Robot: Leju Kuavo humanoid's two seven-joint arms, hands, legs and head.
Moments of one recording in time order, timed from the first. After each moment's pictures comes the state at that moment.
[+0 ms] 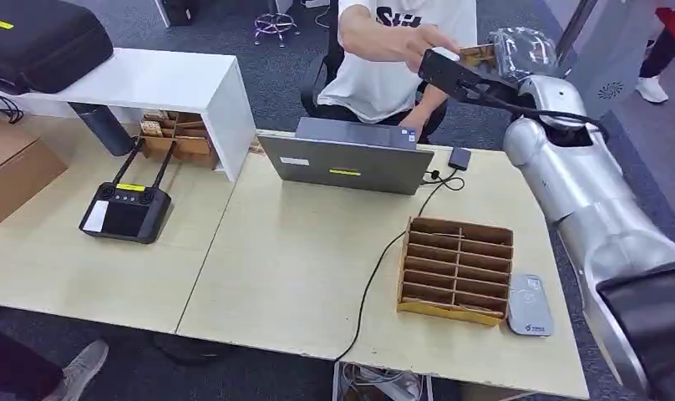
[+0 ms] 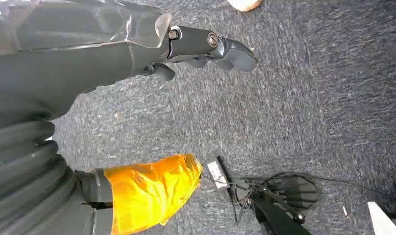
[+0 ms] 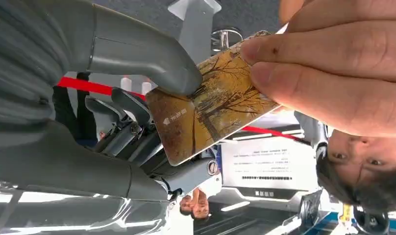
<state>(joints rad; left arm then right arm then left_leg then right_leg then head) 0.15 -0.23 0.95 -0.79 -1.00 -0.33 -0.15 -1.25 -0.06 0.58 -0.58 0.93 -0.11 0.14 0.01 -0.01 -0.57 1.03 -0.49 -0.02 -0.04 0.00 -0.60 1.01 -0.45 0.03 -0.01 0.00</state>
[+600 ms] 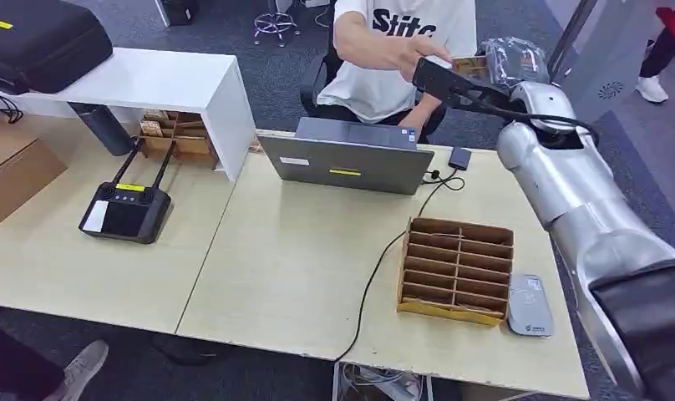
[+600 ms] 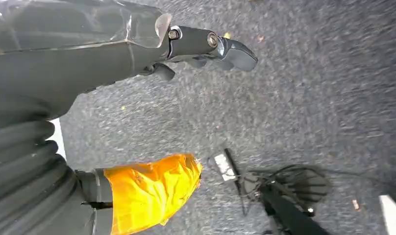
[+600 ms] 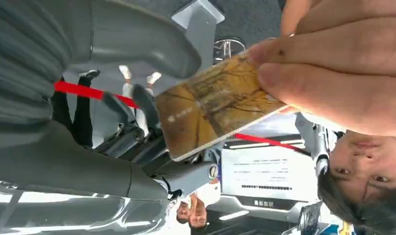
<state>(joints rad) 0.15 -0.25 0.98 -0.79 -1.03 -0.36 -0.14 -1.25 -0.05 0.60 -0.54 0.91 -0.11 0.13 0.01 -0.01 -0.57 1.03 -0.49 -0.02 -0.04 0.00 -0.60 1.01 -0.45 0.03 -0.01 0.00</state>
